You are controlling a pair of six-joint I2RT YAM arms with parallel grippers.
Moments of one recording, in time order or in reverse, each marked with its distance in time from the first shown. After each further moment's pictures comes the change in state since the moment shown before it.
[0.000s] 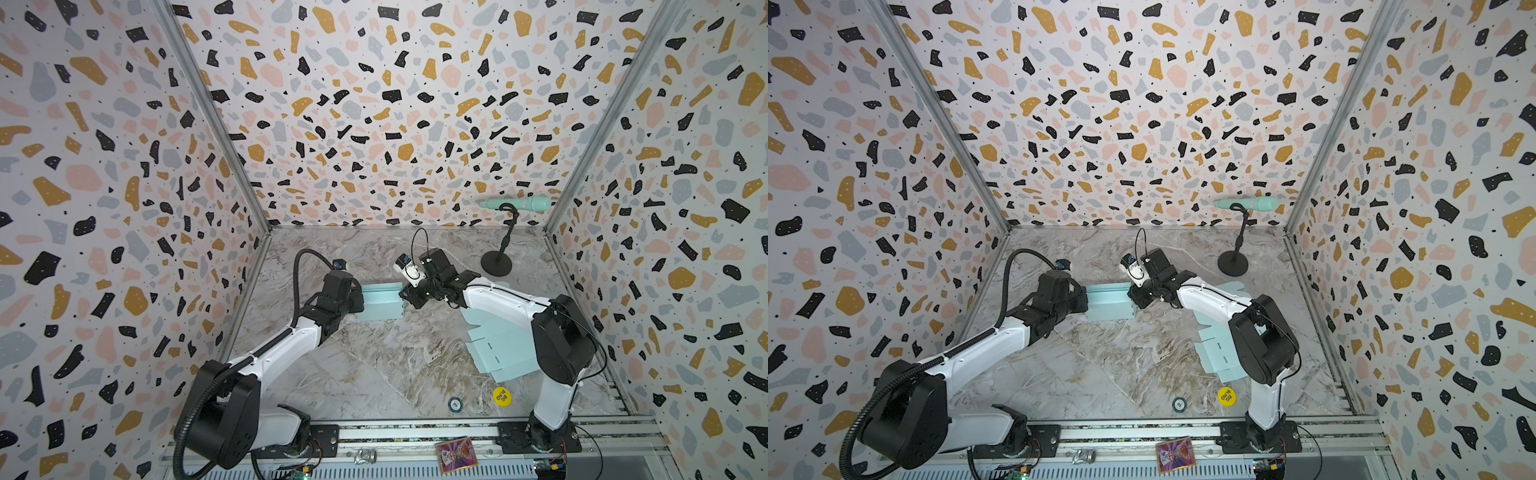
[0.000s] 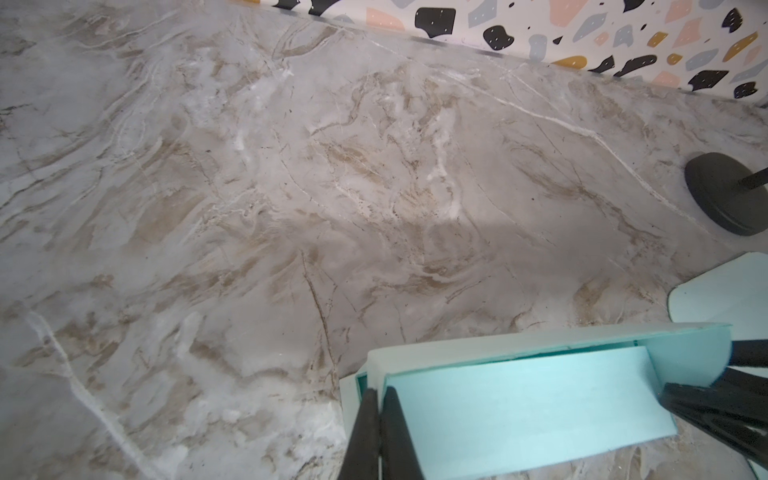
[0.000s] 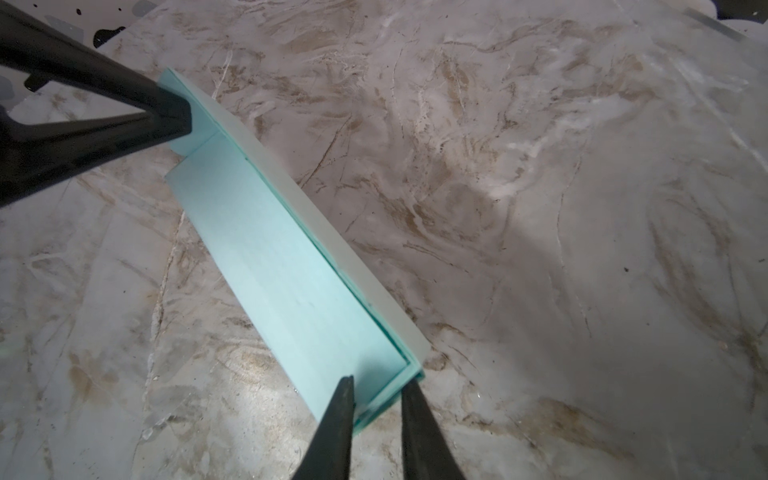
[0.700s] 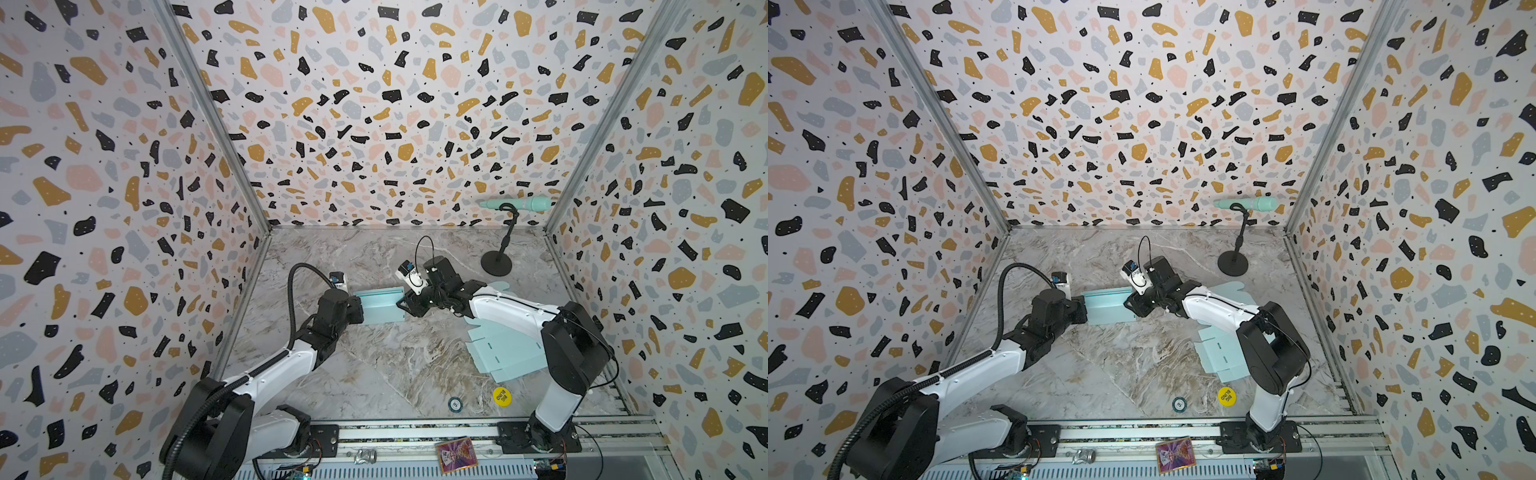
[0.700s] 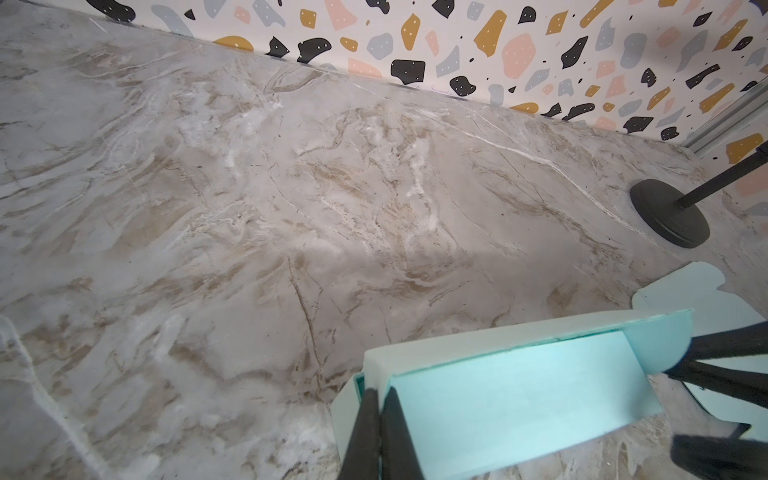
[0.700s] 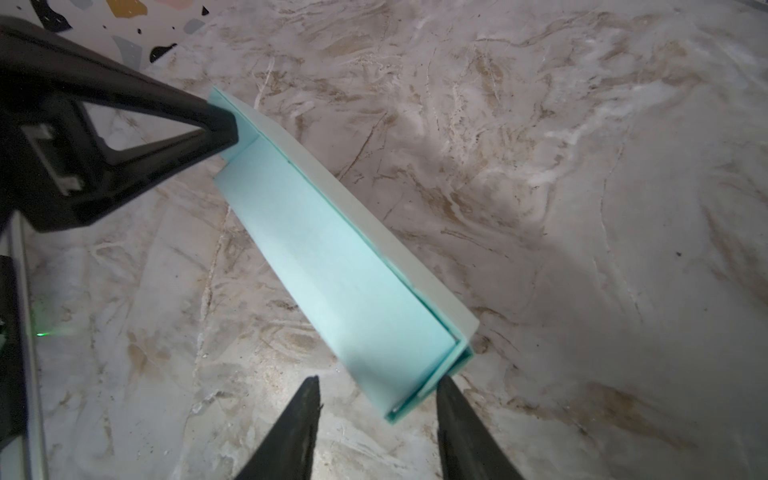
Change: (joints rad) left arm -0.037 -0.101 -0.201 0.239 -0.028 -0.010; right arm 0.007 -0.100 -0.151 0.107 -0.063 0.061
